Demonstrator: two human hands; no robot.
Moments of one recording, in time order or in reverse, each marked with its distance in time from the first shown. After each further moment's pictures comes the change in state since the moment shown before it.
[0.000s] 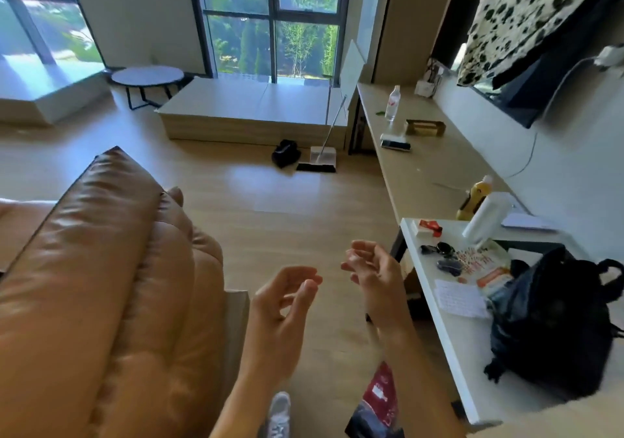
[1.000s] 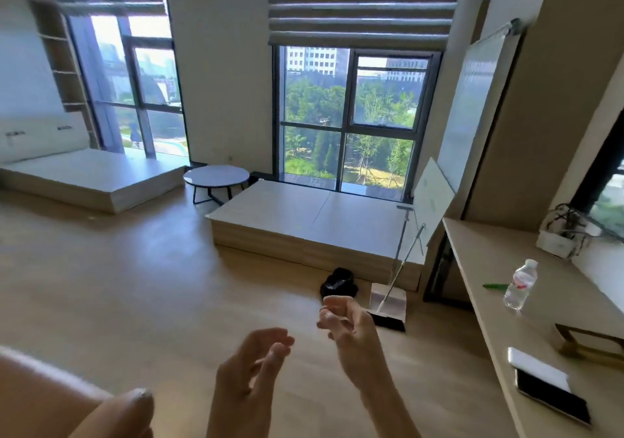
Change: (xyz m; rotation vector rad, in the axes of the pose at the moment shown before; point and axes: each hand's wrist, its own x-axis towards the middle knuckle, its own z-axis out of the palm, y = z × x) left_hand 0.731 -0.118 -0.034 0.086 0.401 0.114; right_hand 0.735 -0.087 0.300 -0.021 -0.407 -0.161
